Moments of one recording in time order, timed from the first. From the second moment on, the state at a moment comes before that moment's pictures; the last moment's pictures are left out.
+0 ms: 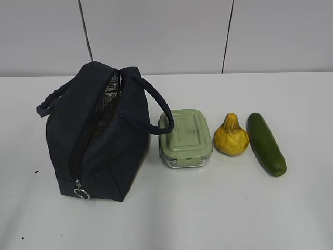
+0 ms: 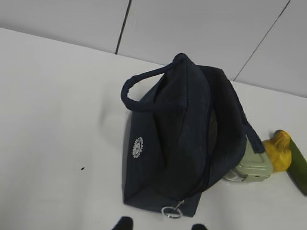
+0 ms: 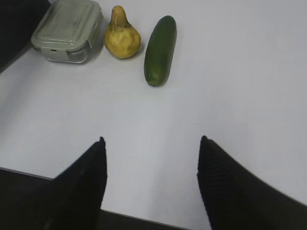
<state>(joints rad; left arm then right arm) 0.00 0.28 -0.53 -0.37 0.92 0.09 0.14 0.11 -0.52 0.01 1.08 -0.04</state>
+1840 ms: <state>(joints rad) -0.11 1.39 -0.83 -0.85 0.73 0.85 0.14 1.31 -0.89 0.11 0.72 -0.13</state>
